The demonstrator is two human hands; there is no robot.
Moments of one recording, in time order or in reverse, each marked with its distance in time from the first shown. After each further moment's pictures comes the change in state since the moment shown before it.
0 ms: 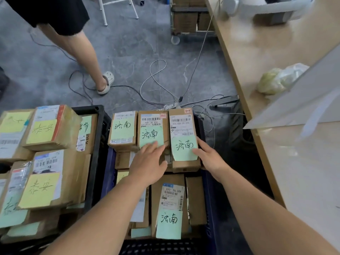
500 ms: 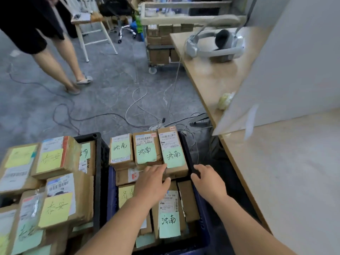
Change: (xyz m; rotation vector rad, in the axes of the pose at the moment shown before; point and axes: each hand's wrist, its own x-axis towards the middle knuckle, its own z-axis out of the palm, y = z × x) left_hand -0.076 0.026 -0.025 -0.034 0.057 0.180; right_hand -0.136 -0.020 0.021 -0.682 0.405 -0.059
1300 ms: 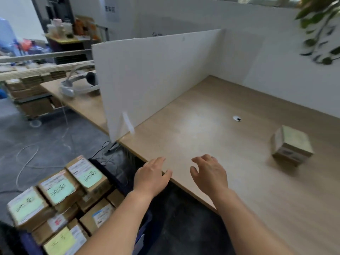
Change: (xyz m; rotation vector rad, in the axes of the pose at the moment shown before) left_hand -0.142 0.189 0.006 0.040 0.016 0.755; right_hand -0.283 0.083 -0.109 -0.210 0.593 0.424
